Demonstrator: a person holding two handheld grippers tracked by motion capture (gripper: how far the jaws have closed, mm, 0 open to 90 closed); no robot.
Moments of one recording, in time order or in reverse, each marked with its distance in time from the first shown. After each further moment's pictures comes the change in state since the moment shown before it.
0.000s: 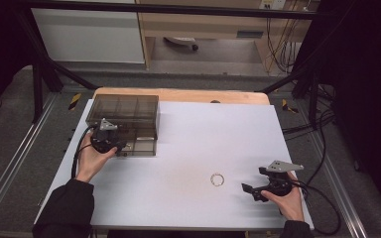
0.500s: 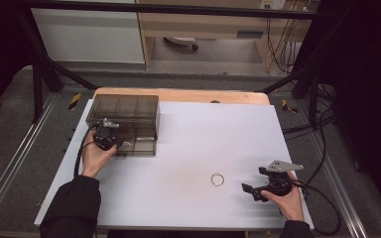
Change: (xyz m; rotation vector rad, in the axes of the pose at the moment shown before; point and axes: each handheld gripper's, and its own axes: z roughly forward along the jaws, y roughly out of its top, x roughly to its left) left arm 0.017 -0.001 0.029 0.083 0.030 -0.052; right arm 0.000 0.000 0.000 0.002 0.000 0.000
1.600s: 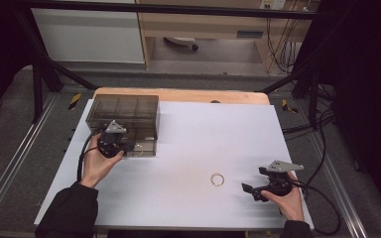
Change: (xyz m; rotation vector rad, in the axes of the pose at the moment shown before) left arm -0.045 0.010 -0.048 -0.081 -0.140 0.091; right arm 0.000 0.000 0.000 -0.002 -0.001 0.000
